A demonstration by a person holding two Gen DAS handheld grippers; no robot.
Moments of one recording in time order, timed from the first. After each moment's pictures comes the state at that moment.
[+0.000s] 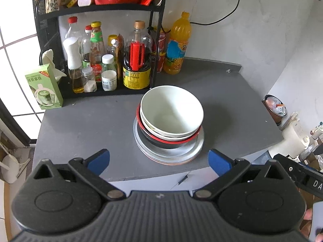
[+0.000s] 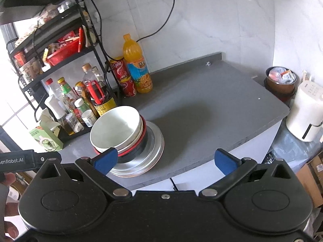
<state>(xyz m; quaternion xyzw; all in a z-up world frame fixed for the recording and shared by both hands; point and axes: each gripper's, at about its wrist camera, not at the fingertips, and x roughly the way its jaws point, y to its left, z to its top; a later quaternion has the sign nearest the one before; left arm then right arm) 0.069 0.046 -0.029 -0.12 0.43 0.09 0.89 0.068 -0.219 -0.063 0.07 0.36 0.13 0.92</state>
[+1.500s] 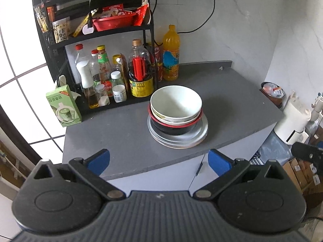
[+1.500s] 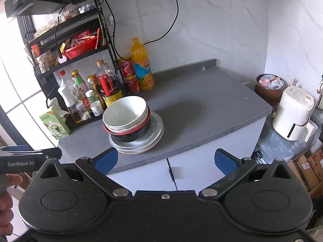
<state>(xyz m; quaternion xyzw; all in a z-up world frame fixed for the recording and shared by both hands) -0.028 0.030 -0.008 -0.02 0.39 0.07 0.92 -0.029 -0.226 -0.040 0.05 0.35 0.13 0.93</state>
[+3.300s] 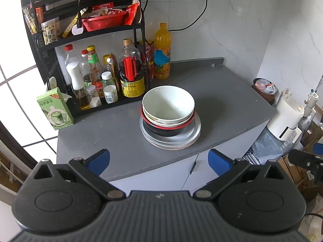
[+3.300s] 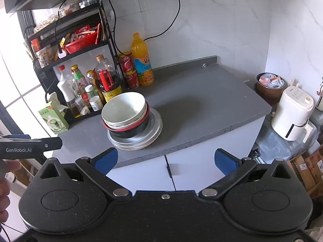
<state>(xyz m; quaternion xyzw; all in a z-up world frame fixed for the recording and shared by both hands) -0.015 0.033 -0.004 -0.02 0.40 0.05 0.91 -0.027 -0.223 -0.038 0.03 0.36 0.12 0.93</state>
